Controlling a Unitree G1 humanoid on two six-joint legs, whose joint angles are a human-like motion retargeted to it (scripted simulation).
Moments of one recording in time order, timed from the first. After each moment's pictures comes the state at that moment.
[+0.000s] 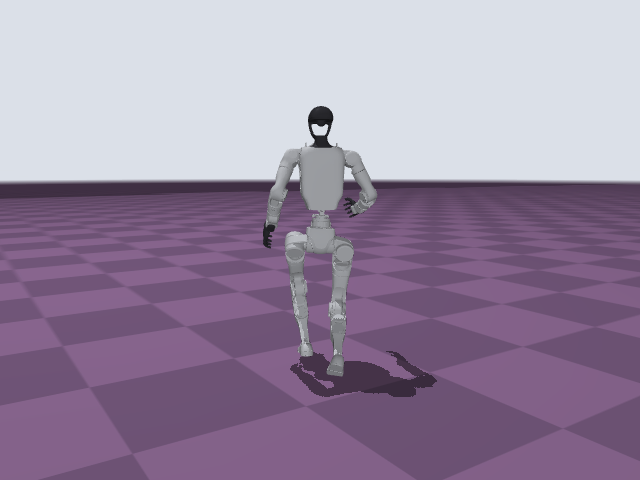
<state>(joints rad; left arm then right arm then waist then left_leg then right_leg) 0.46 0.38 -0.17 0.38 -0.22 -0.23 0.16 0.12 -0.47 0.27 0.19 0.02 -0.28 -0.37 0.08 -0.06 -0.02 -0.74 -0.07 0.15 1.37 -0.56 0.08 -0.23 0.01 -0.07 1.22 -0.45 0.16</state>
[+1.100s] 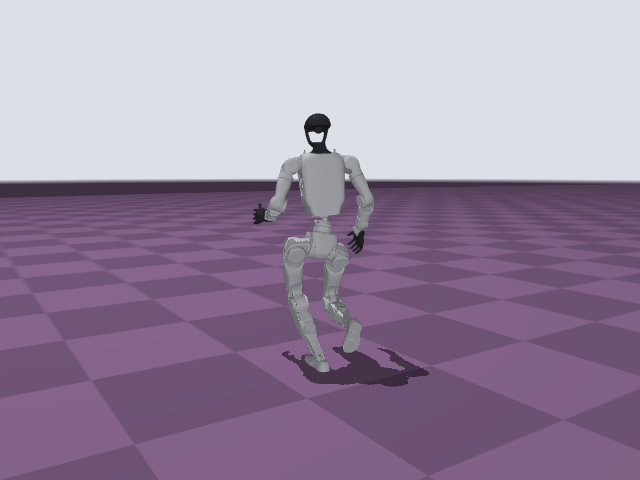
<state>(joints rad) 0.08 0.41 -0.13 0.17 -0.27 -0.29 0.48 0.26 -0.33 0.29 0.55 0.05 -0.22 -0.34 -0.17 -0.22 -0.03 -0.53 -0.34 0.17 1.16 -0.87 0.26 -0.68 -0.29 0.05 2.02 -0.51 0.06</state>
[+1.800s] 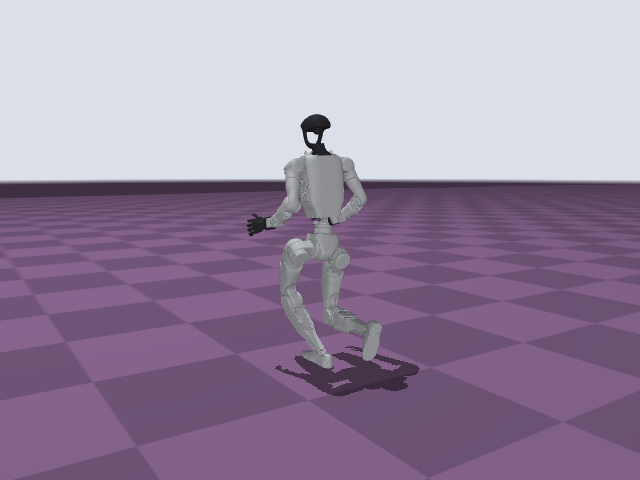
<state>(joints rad) 0.35 0.38 -0.14 0.10 -0.25 -0.33 0.41 0.17 -0.36 0.32 0.24 0.05 -0.29 -0.36 -0.03 -0.20 -0.04 -0.66 -0.27 0.23 1.28 -0.84 0.26 -0.33 -0.23 -0.02 1.81 -0.40 0.12</state>
